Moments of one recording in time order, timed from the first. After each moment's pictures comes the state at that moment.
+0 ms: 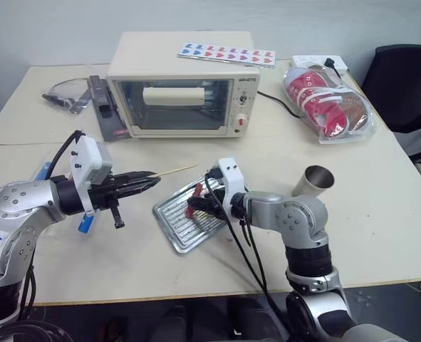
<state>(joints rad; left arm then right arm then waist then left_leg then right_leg) -0.26 0.87 0.27 -0.42 -0.66 0.60 -0.85 -0.66 0.03 0.04 -0.18 0.58 1.36 0.07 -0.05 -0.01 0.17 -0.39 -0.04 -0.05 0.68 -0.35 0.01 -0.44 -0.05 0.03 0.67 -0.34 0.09</state>
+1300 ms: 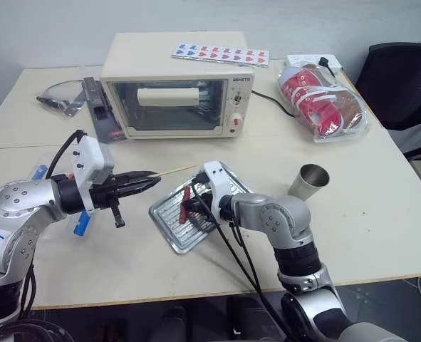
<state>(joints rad) -0.27 0.87 0.25 -0.41 -0.63 0.58 -0.85 -0.68 -0.01 0.16 -0.12 0.49 1.29 0.21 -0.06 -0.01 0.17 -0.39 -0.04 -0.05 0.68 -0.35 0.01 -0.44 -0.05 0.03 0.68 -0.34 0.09</state>
